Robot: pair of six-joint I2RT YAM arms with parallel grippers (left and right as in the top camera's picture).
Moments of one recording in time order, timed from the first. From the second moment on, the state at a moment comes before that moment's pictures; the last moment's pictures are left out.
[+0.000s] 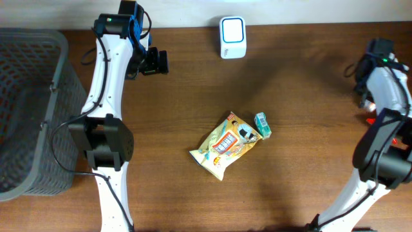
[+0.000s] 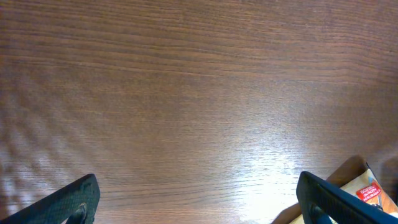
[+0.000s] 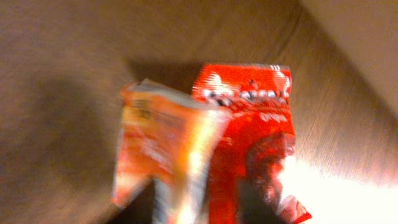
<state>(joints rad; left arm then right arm) -0.11 2.36 2.43 -1.47 0.10 -0.20 -0.39 2.13 1.67 -0.77 0.60 0.39</state>
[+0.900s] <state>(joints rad) -0.11 2.36 2.43 -1.47 0.10 -0.20 -0.44 1.45 1.67 -1.03 -0.04 0.42</state>
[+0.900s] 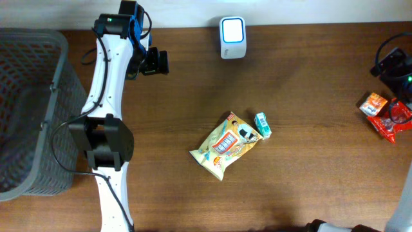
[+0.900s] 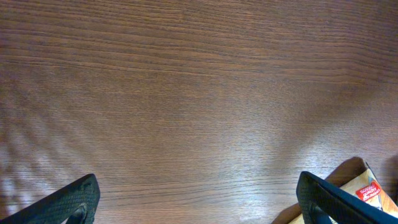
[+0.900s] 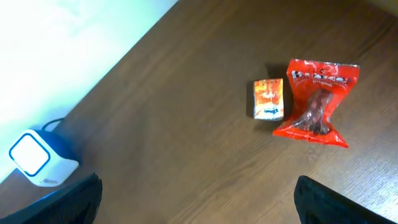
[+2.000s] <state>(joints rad) -0.11 2.36 2.43 -1.47 0.10 -0.20 0.03 1.94 1.47 -1.13 -0.17 0.27</state>
